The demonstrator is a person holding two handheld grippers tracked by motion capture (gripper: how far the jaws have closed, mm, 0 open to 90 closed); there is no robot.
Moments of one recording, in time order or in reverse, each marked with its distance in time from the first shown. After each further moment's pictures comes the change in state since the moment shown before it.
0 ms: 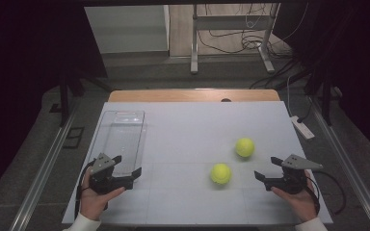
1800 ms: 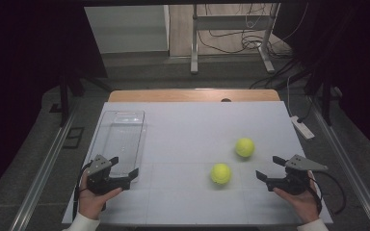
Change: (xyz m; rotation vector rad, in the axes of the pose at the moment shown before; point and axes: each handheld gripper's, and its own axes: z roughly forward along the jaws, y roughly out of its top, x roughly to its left) left arm 0.012 -0.014 0.002 -0.004 0.009 -0.026; right arm 0.001 0.002 -0.008 -0.046 0.014 0.002
